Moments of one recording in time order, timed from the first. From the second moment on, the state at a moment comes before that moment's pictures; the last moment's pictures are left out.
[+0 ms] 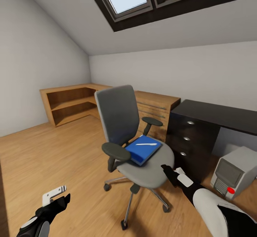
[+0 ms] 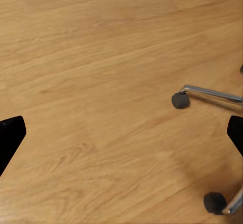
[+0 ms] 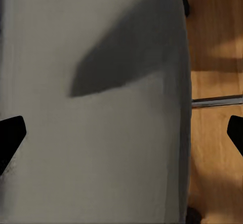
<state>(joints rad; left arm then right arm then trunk) -0.03 -0.06 0.26 -1.52 0.20 0.58 0.18 -0.84 -0.03 -0.24 -0.13 -0.74 0.17 0.02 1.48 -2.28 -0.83</state>
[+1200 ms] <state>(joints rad) -0.03 -0.06 0.26 -1.52 0.20 0.58 0.18 -0.84 -0.03 -0.24 -0.14 -0.74 0.17 0.02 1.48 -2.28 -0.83</state>
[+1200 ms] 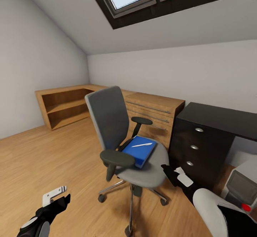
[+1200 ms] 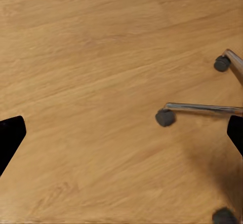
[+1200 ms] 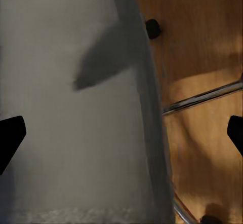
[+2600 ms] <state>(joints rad) -0.03 -0.06 0.26 -1.52 0.19 0.58 0.19 -0.84 0.02 -0.24 -0.13 -0.73 0.17 0.02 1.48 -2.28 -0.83</state>
